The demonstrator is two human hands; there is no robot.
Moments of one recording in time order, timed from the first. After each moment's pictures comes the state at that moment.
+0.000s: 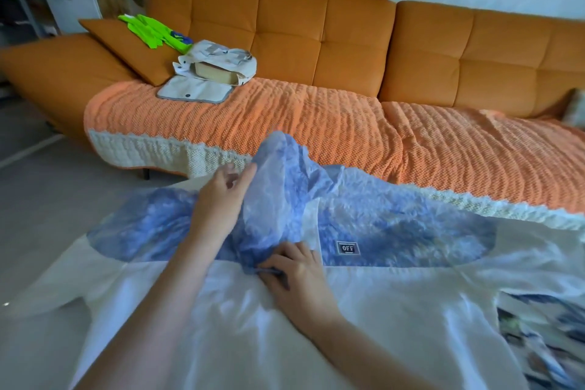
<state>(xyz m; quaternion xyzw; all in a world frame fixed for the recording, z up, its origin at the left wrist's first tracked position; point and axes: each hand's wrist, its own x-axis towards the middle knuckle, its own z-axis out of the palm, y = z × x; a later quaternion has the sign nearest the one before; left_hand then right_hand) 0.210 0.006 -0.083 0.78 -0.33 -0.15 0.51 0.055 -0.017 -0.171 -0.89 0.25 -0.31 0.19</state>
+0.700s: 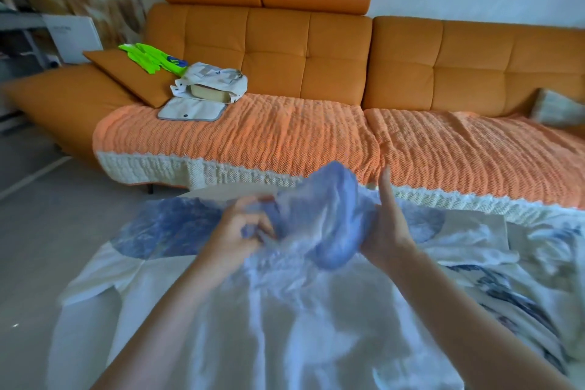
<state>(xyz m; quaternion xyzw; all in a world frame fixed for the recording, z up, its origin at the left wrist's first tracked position) 0.144 0.067 -0.054 0.63 -0.58 -0.19 0.49 -0.052 -0.051 -0.022 -0.36 0.27 -0.31 0.84</state>
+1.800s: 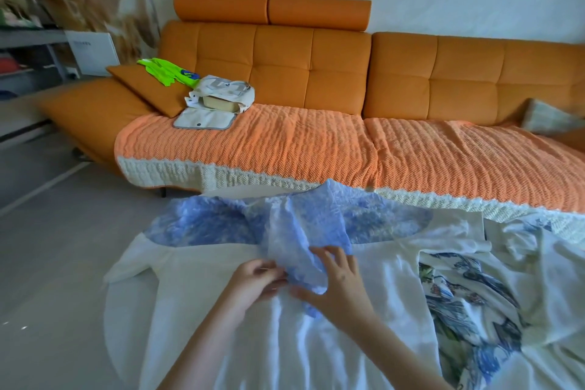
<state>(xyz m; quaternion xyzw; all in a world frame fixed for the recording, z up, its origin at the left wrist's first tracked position) 0.091 0.129 -0.082 0.66 -0.23 -0.47 0.53 -0.062 0.056 -0.094 -0.86 0.40 -0.23 0.22</state>
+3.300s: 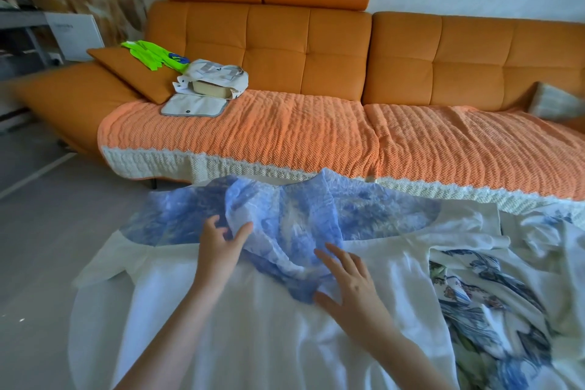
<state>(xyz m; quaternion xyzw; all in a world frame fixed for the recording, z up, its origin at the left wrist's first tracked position) 0.153 0.078 -0.108 0.78 -0.23 -0.21 0.55 -0.080 0.023 -0.129 -0.89 0.34 -0.23 0.18</state>
